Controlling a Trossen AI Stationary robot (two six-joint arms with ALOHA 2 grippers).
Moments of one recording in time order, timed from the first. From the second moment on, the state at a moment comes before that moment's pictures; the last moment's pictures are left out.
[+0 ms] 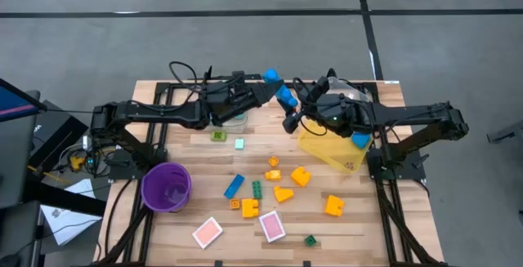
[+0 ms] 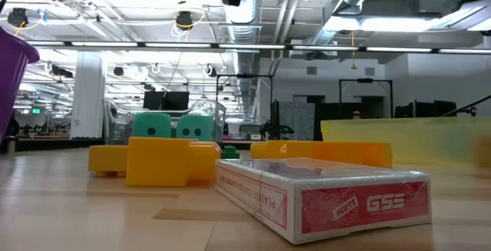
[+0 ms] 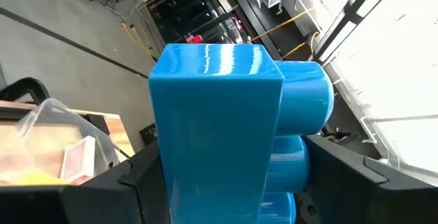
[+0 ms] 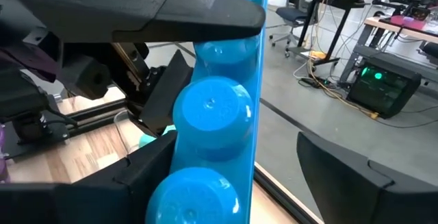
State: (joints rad) left arm 0.11 1.54 1.26 0.43 -0.39 -1.01; right arm 0.03 1.35 1.31 -0.27 0.74 0.10
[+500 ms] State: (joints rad) left arm 0.10 1.54 1.26 0.42 -0.40 -1.06; right arm 0.03 1.35 1.31 -0.28 0.73 0.10
